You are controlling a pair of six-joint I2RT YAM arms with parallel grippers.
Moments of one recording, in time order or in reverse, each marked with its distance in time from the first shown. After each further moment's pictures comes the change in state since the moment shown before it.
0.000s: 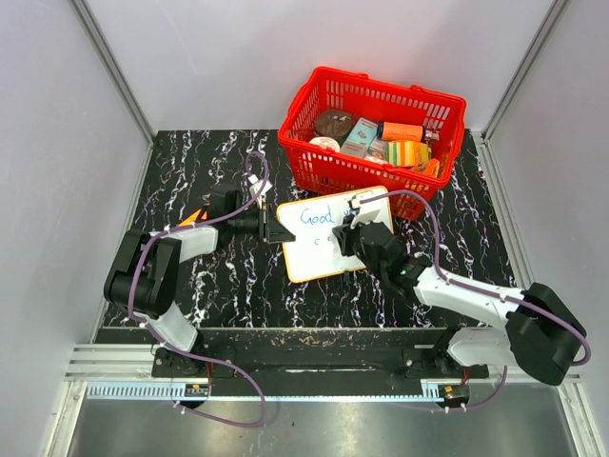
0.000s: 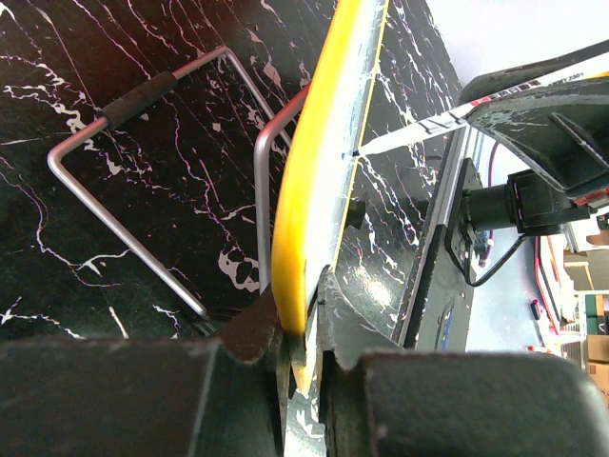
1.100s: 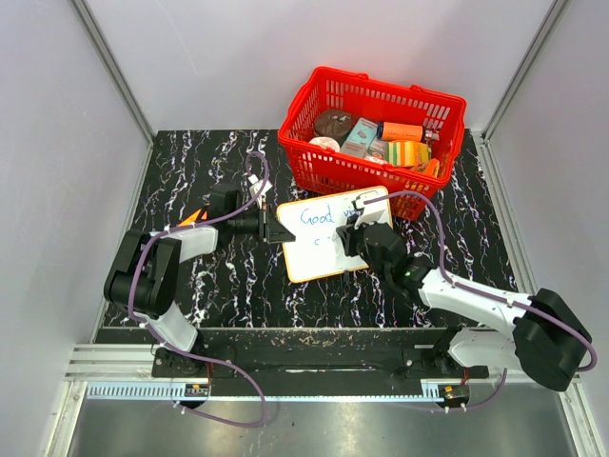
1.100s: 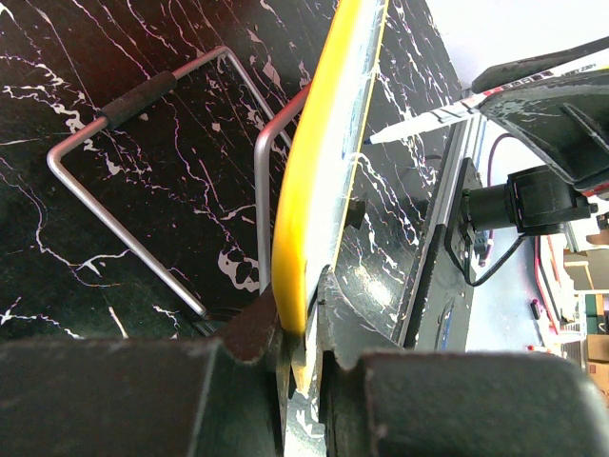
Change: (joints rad) left arm 0.000 0.000 0.000 0.000 0.000 0.000; right arm -0.006 -0.053 -0.015 -0.026 0.007 -0.008
